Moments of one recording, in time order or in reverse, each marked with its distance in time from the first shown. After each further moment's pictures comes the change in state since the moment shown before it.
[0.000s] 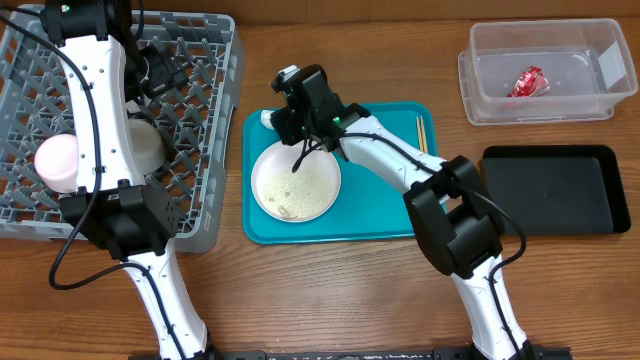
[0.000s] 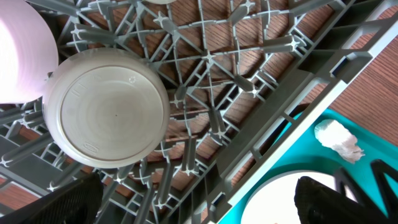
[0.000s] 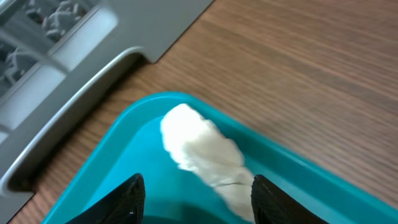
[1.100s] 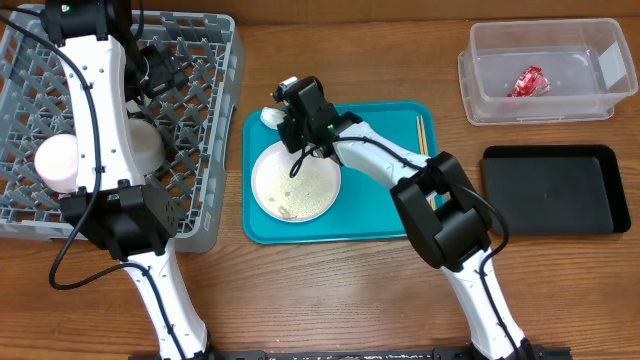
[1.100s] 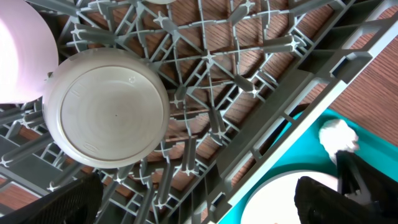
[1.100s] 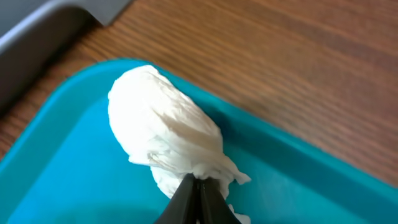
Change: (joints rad) left arm 0.000 0.000 0.000 0.000 0.000 0.000; right arm -0.002 0.072 0.001 0.004 0.077 -0.002
